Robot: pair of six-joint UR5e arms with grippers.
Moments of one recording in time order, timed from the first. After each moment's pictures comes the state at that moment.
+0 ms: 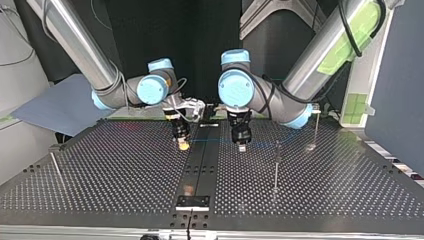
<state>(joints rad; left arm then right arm) -0.47 -1.91 -1.52 -2.96 -2.12 -1.67 2.19 -0.92 1.33 -0.34 1.58 1.65</state>
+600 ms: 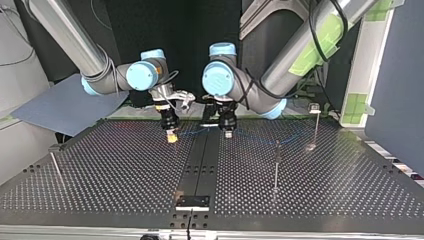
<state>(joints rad) -0.54 -2.00 -1.54 -2.90 -2.15 -1.67 2.15 -1.00 1.51 -0.49 1.59 1.65</state>
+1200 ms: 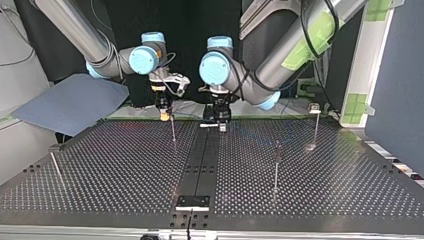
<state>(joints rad) -0.58 -2.01 -1.60 -2.81 -2.15 -1.66 2.14 -1.00 1.70 -0.52 1.72 1.62</state>
